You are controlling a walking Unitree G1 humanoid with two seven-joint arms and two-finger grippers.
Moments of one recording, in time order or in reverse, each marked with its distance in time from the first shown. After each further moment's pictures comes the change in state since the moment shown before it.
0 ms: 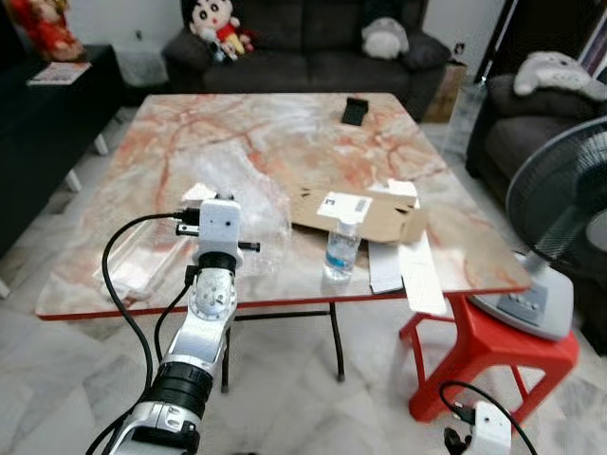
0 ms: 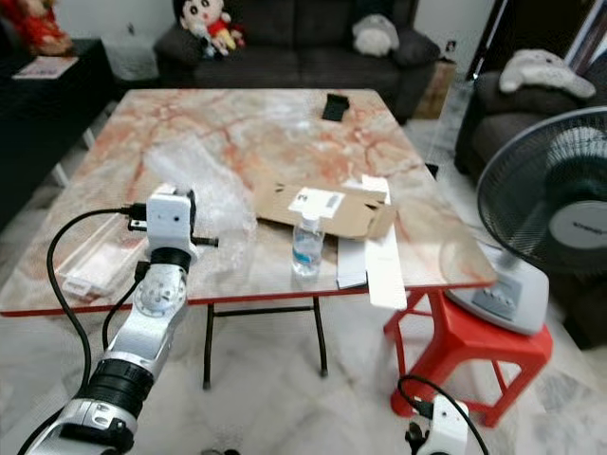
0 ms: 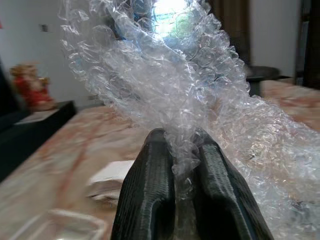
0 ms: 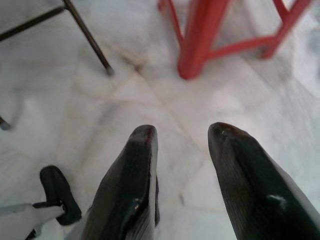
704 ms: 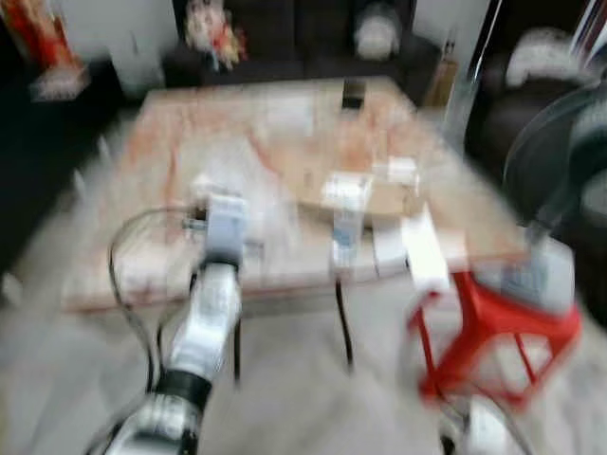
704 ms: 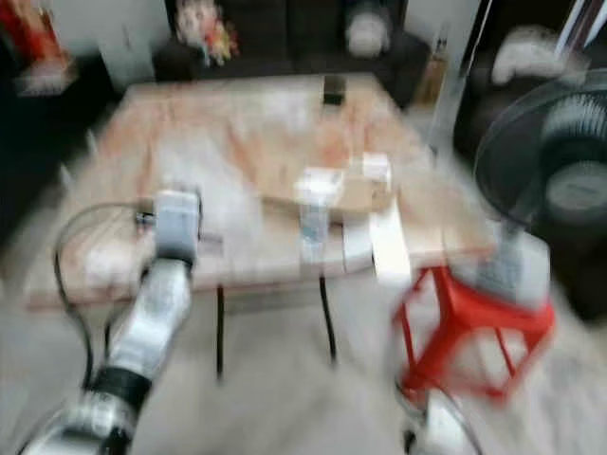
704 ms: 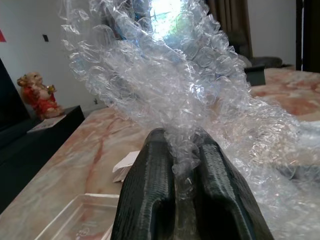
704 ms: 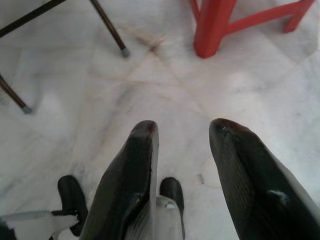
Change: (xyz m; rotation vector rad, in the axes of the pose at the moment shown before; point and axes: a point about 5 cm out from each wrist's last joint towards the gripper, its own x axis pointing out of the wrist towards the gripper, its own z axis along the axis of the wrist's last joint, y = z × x) left arm 0.000 0.004 -0.005 0.045 0.000 -0.010; right arm 0.001 0.009 0.001 0.020 -0.018 0.015
